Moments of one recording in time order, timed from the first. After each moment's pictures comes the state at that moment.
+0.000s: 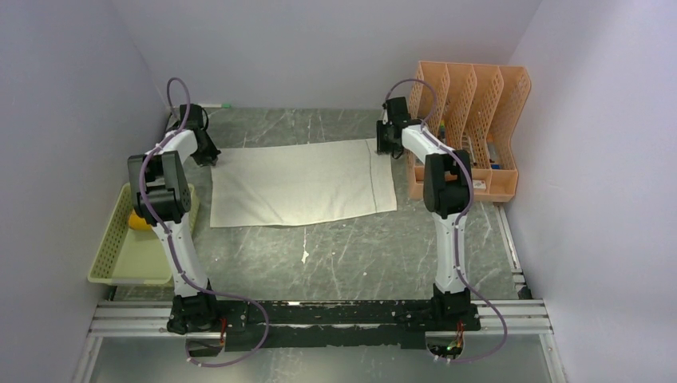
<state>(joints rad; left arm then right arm) 0.13 2.15 1.59 -0.46 -0.12 -0.42 0.20 2.35 1.88 -0.45 0.02 0.13</state>
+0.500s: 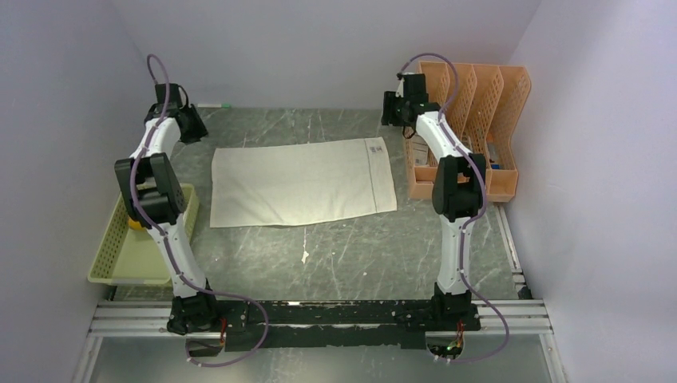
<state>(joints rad) 0.19 2.13 1.78 -0.48 0.07 -0.29 0.15 2.25 1.98 -0.43 -0.07 0.13</state>
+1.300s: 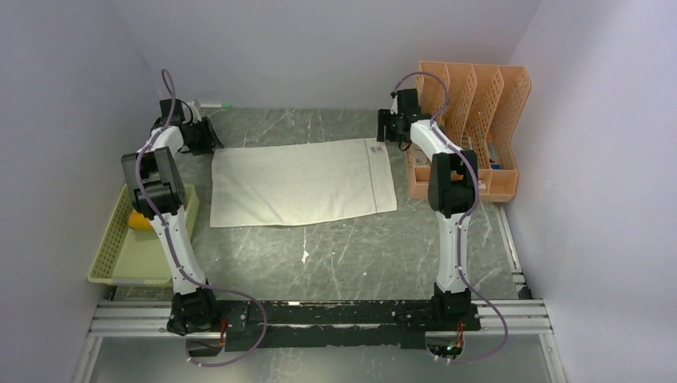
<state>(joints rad) 0.24 2.30 1.77 -0.40 0.38 -0.14 0.15 2.33 1.94 -0.43 -0.07 0.11</state>
